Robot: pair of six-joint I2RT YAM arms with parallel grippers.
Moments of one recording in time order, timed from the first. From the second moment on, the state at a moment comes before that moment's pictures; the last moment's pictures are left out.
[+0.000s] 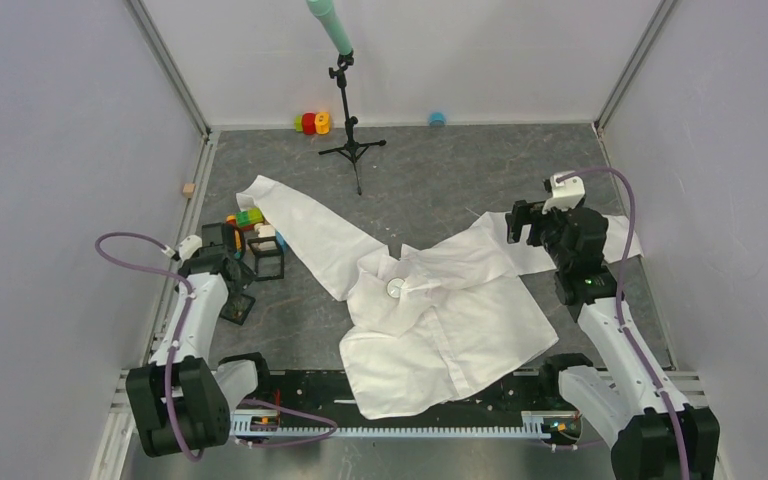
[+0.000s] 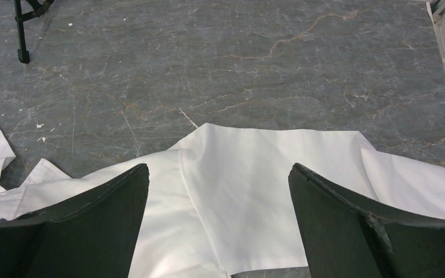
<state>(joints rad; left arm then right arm) 0.16 1.06 0.66 -0.77 -0.45 -0.69 0.10 0.88 0.58 0.04 -0.06 0.00</state>
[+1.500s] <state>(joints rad) 0.17 1.15 0.58 -0.56 -0.32 -0.79 0.06 0.88 0.55 0.04 -0.09 0.02</state>
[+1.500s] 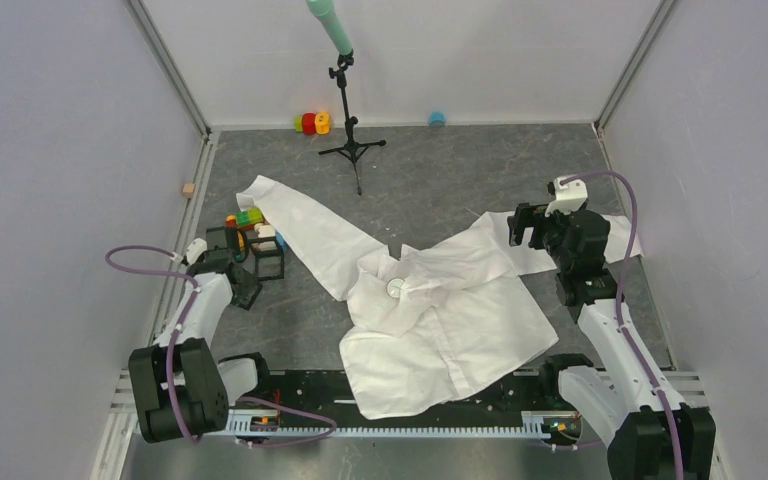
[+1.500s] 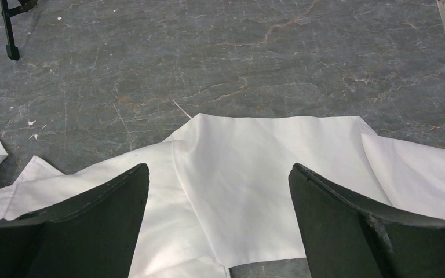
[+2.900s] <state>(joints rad) -0.27 0.88 0.78 -0.18 0.72 -0.47 0.34 1.06 0.79 0.19 -0.83 0.14</state>
